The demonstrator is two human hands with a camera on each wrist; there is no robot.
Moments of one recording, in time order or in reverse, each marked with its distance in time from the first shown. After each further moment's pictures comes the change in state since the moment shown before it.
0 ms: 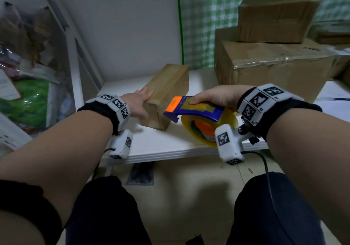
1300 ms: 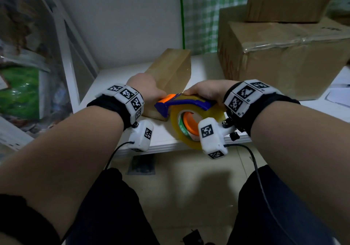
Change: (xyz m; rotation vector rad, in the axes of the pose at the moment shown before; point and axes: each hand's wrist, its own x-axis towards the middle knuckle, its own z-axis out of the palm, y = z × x) left_hand 0.013 0.037 -0.005 -0.083 0.264 -0.100; right_hand 0.040 -0.012 0.029 0.008 0.032 -0.002
